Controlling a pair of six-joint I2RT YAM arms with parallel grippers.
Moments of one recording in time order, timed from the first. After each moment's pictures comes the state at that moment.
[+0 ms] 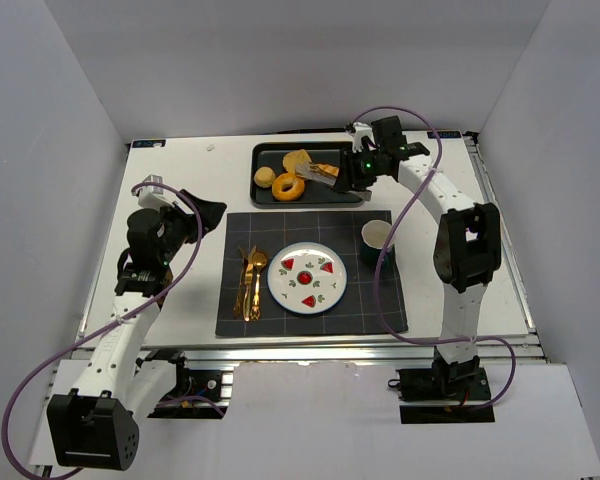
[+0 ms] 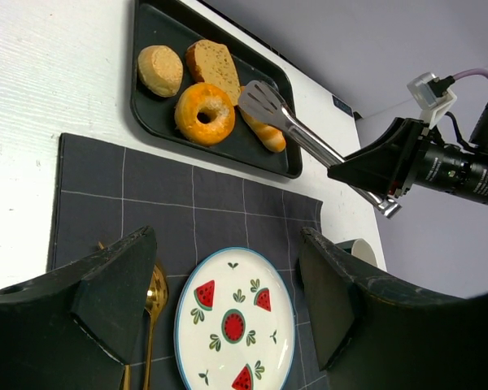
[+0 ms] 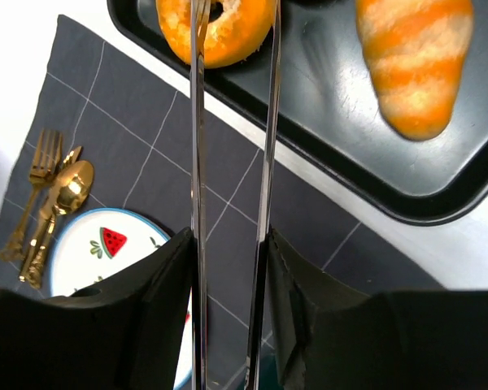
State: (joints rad) left arm -0.07 0.90 0.66 0.04 0.24 -0.72; right arm 0.33 2.04 1.79 -0.59 -0.51 0.02
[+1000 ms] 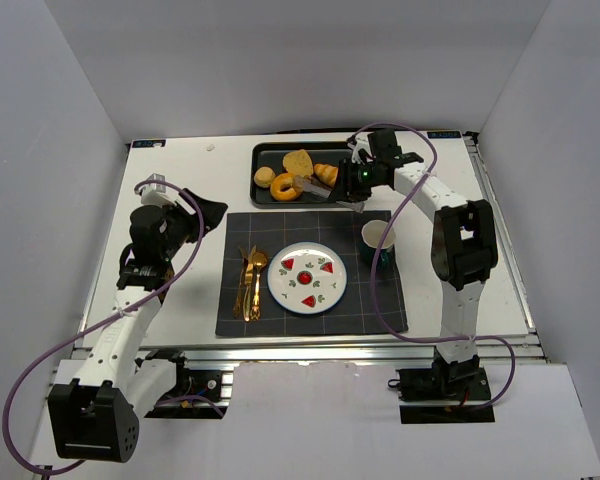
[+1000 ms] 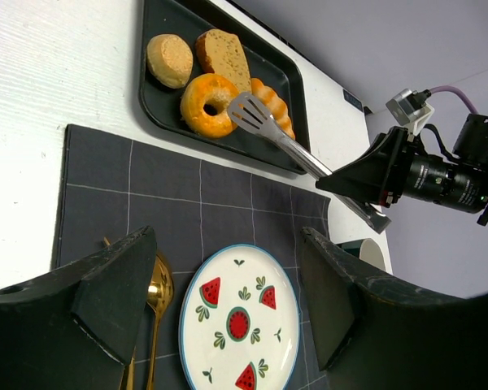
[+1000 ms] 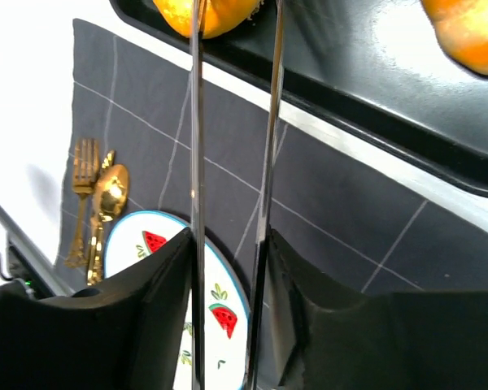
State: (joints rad) left arm -0.07 0.95 0.67 0.03 0.24 -0.71; right arm 0.33 2.07 1.70 -0.53 -0.56 0.24
